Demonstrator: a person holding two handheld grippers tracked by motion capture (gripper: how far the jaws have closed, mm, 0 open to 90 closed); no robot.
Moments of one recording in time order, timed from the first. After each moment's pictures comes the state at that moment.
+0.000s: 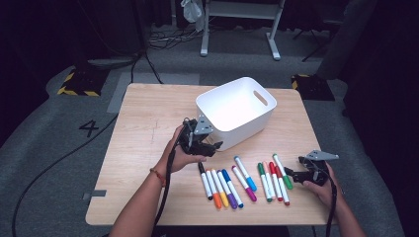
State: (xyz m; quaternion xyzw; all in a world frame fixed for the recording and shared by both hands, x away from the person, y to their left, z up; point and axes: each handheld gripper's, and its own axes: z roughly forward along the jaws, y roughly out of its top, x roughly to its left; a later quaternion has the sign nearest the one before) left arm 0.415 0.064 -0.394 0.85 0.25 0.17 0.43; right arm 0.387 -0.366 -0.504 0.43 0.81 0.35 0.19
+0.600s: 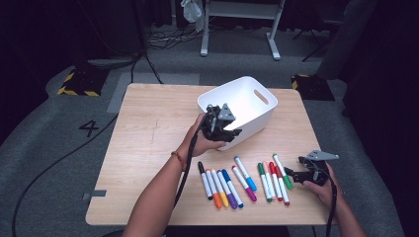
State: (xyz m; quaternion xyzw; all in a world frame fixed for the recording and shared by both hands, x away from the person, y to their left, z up) left arm 0.454 0.003 -0.379 0.88 0.20 0.15 0.40; right arm 0.387 -0.366 -0.504 0.43 0.81 0.35 0.19
